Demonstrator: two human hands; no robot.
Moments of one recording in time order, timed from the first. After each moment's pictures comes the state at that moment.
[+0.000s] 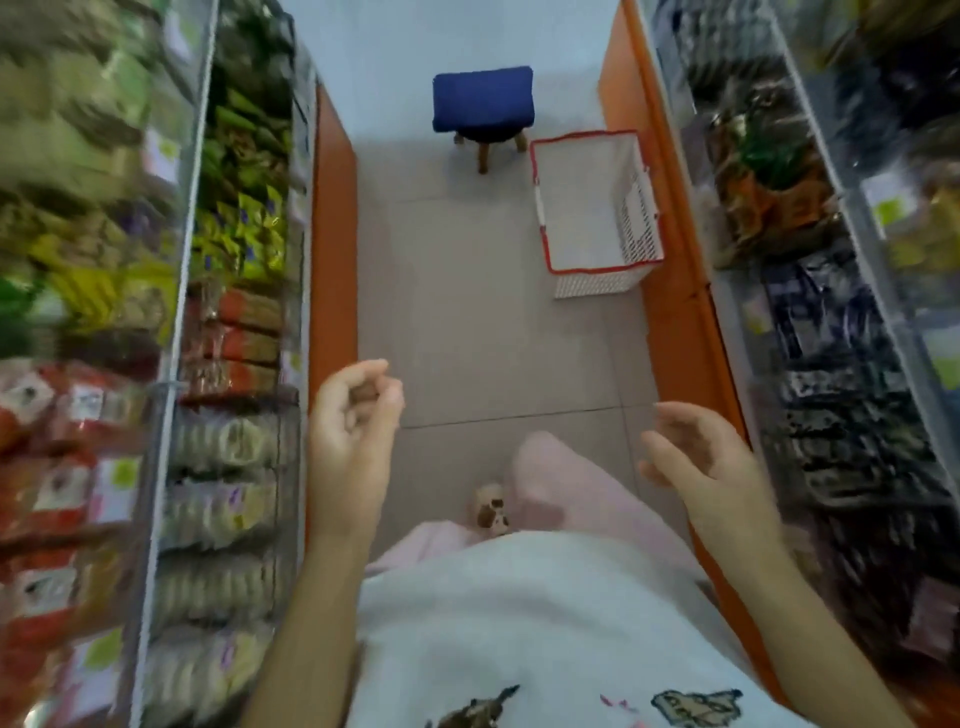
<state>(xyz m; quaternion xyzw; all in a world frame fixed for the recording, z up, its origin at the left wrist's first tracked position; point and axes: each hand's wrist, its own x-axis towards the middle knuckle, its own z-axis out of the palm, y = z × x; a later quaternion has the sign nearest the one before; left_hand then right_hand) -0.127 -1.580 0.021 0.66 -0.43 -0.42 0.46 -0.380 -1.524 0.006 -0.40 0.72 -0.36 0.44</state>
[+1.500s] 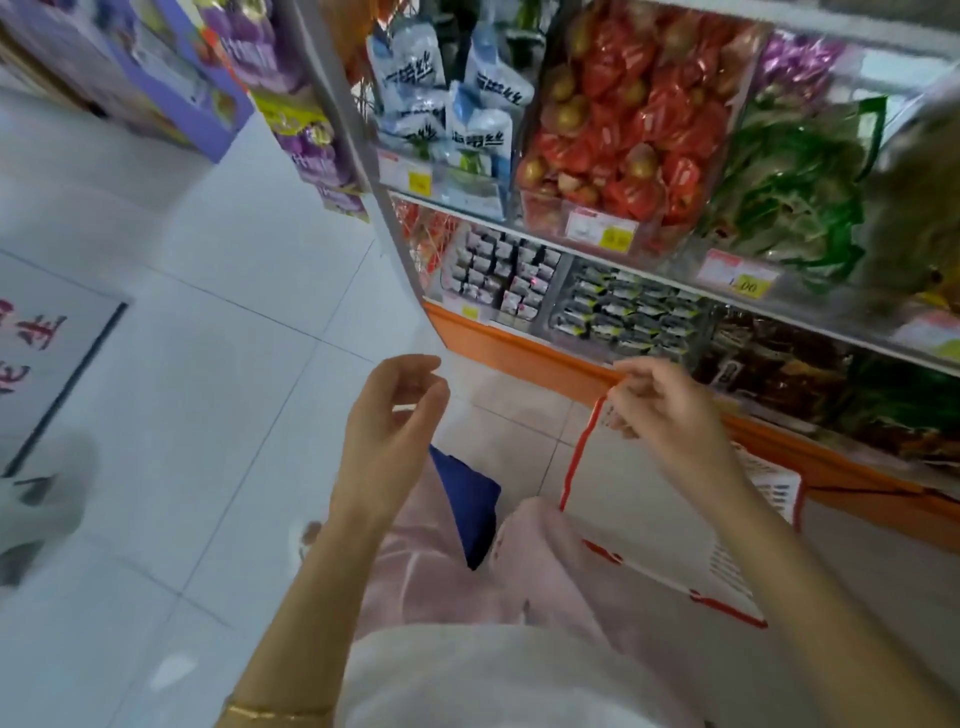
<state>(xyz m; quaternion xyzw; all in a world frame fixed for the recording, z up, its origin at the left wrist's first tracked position) -0.460 -2.680 -0.047 0.30 -0.76 -0.57 0.09 -0.558 -2.464 -0.087 -0.07 0.82 -0.53 0.22</state>
